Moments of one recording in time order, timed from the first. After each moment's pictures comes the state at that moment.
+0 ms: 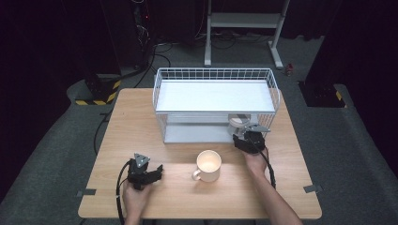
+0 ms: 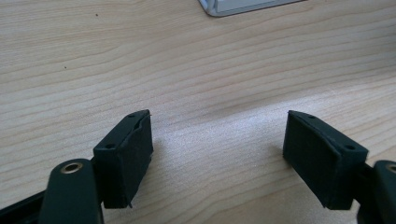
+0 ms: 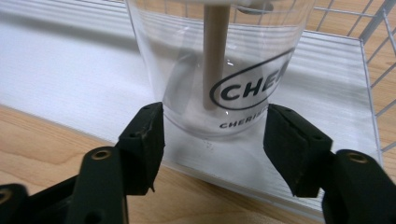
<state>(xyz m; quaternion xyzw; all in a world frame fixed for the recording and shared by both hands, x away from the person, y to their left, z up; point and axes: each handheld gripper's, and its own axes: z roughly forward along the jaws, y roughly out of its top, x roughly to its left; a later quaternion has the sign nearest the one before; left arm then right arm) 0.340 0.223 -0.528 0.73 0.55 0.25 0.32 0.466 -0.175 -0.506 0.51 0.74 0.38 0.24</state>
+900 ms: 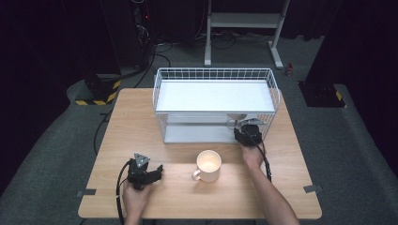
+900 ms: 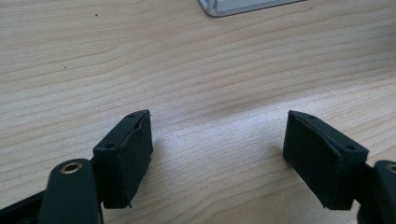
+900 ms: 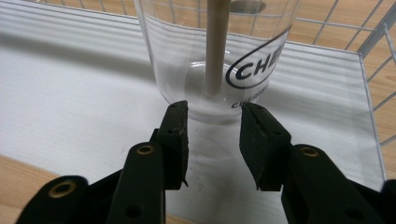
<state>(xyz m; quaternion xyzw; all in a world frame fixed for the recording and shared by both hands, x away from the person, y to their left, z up) 0.340 0.223 -0.528 0.73 0.55 0.25 0.32 0.491 -0.165 -0.502 0.52 0.73 0.36 0.25</state>
